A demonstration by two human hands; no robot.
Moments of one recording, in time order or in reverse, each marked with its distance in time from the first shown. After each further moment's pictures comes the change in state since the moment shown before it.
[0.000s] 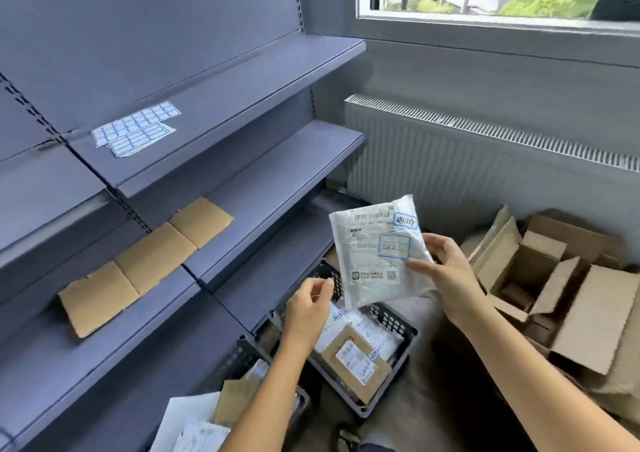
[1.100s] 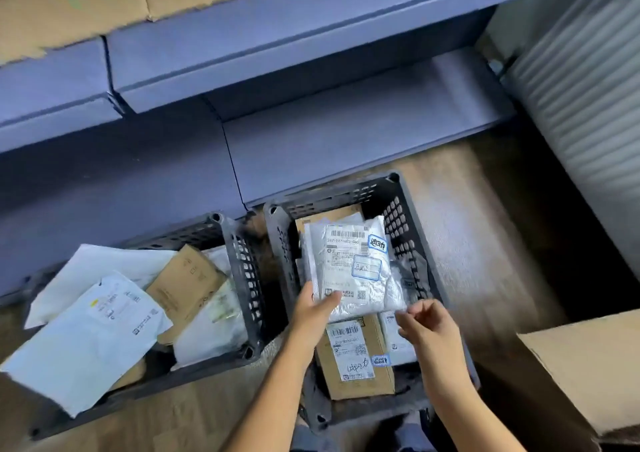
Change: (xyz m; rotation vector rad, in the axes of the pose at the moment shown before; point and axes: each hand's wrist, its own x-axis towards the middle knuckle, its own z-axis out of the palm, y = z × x) left_hand 0.227 -0.327 0.172 -0.676 0.292 -0.755; right_hand 0.226 0.366 0.072 -0.384 -0.335 0.456
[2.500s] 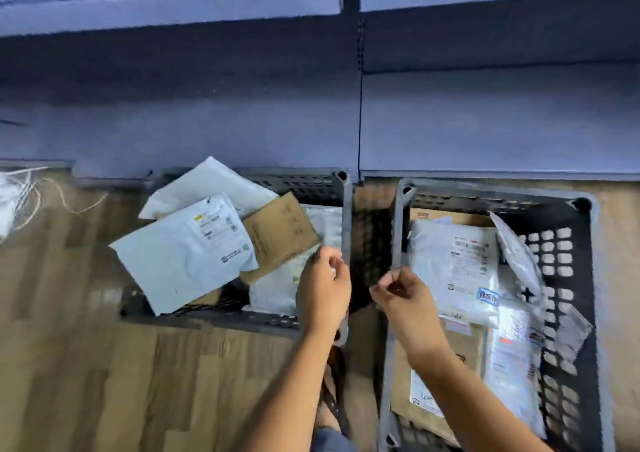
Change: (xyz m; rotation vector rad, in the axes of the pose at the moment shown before) left_hand 0.039 -0.041 -0.143 0.389 0.608 0.124; right_hand 0.016 0.047 0.204 -0.369 -0.465 0.016
